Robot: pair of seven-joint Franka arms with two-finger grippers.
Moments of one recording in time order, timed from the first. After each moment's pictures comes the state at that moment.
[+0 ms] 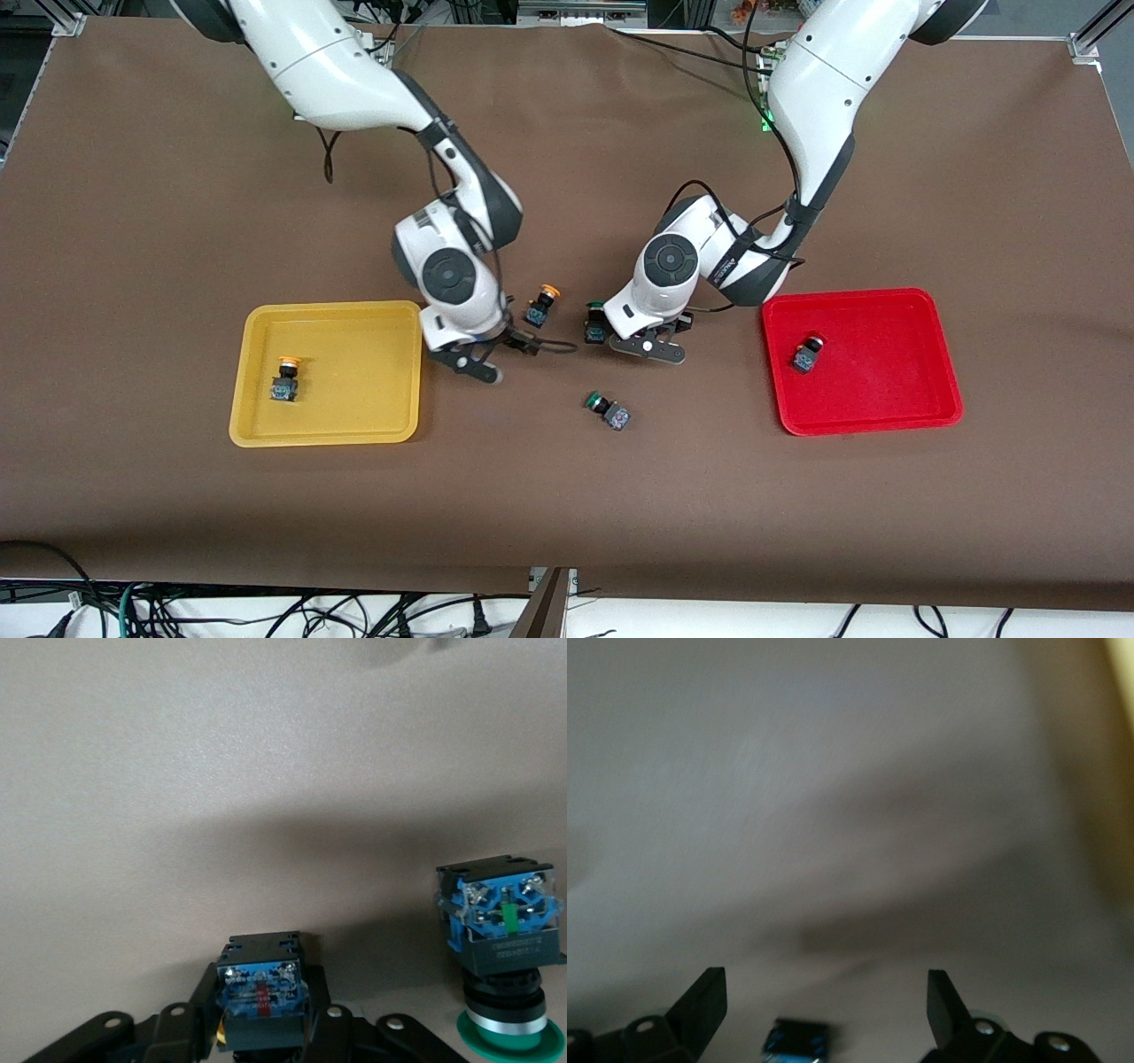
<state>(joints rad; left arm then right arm) -0.36 0.72 -0.26 -1.68 0.20 2.28 -0.50 0.55 0.79 0.09 -1.47 0.02 2.27 1.02</state>
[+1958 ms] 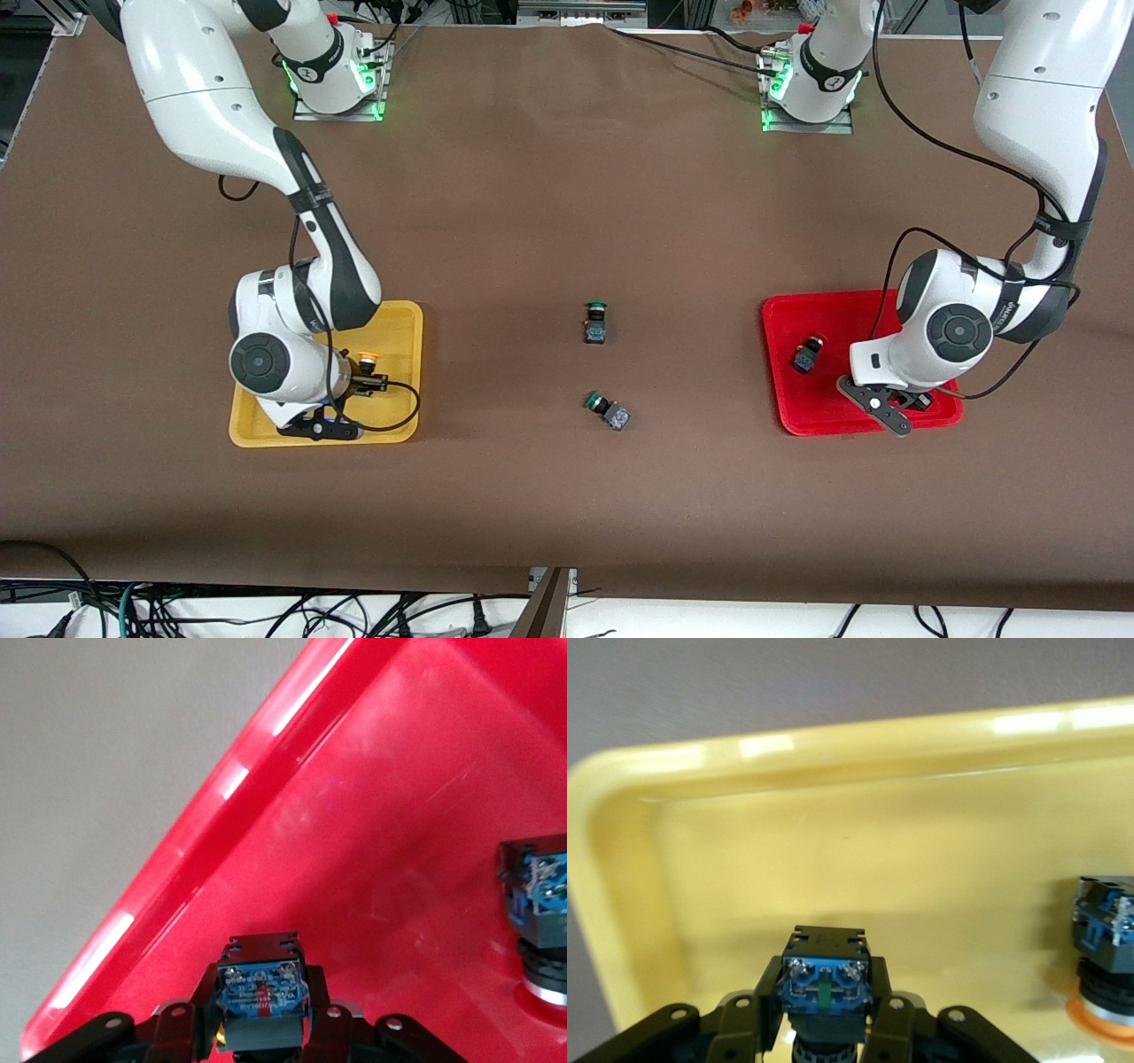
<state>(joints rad) 0.21 0.65 -0.23 -1.76 0.48 2.33 0.44 0.23 0.80 0.00 -1.44 0.00 2.10 0.28</state>
